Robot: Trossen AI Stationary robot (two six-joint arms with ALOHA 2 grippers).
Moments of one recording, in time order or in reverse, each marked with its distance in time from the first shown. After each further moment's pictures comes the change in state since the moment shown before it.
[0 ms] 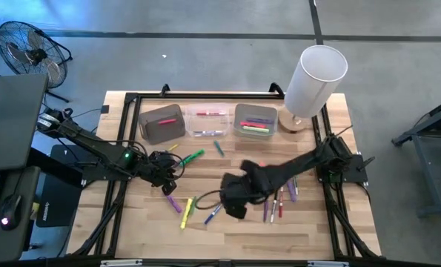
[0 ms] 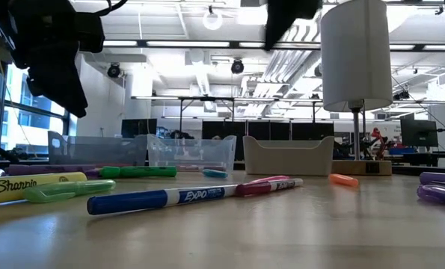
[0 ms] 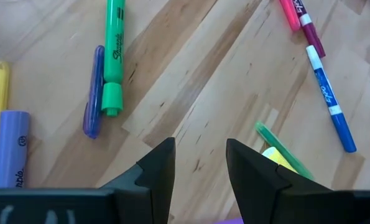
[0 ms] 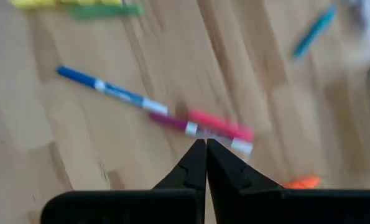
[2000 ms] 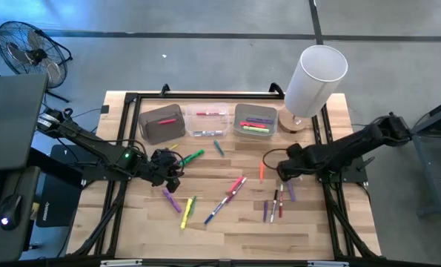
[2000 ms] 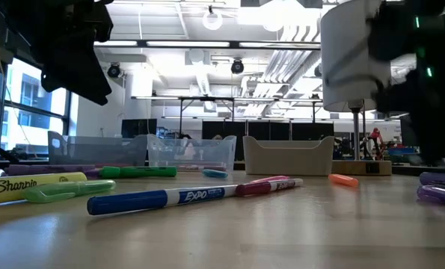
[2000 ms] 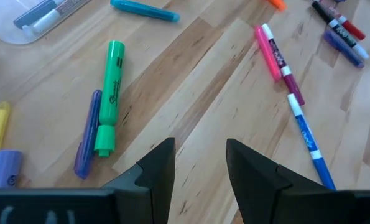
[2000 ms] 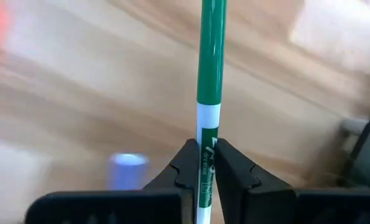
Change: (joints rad) left arm 0.000 0.000 0.000 0.111 -0.115 0.000; right arm -0.150 -0.737 -1.267 0.257 -0.113 0.710
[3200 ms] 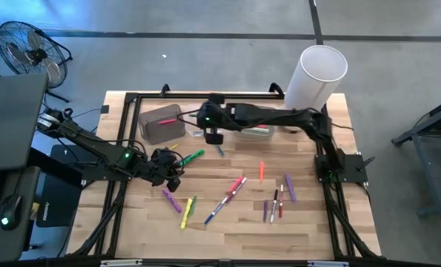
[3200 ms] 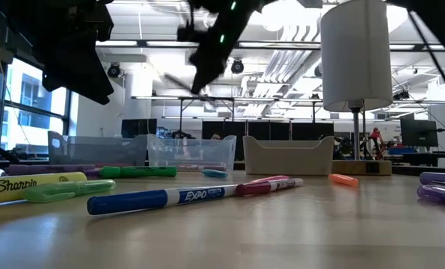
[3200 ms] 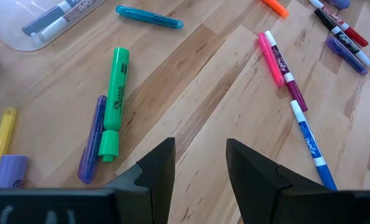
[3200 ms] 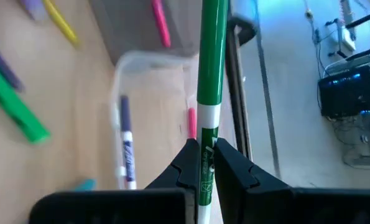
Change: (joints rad) left arm 0.000 0.000 0.000 0.001 -0.024 0.000; right arm -0.408 0.838 1.318 0.276 0.225 -1.783
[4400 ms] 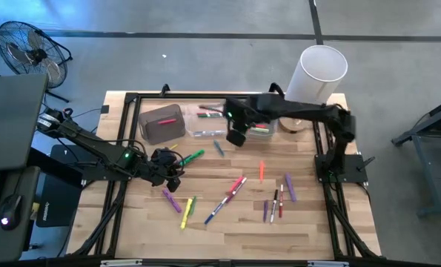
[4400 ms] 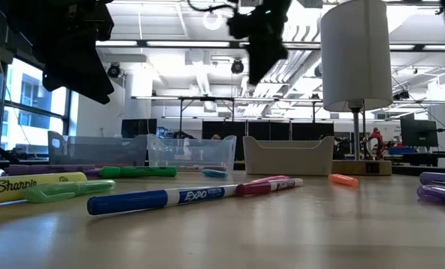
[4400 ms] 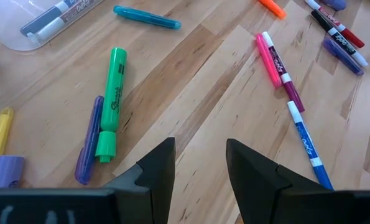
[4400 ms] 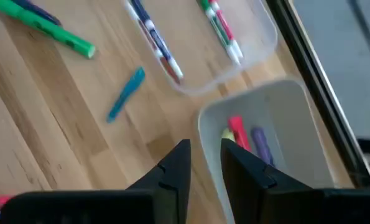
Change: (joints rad) left arm 0.000 0.000 0.000 0.006 0.003 0.000; right arm -0.027 -0.244 -0.123 -0.463 -0.168 0.607
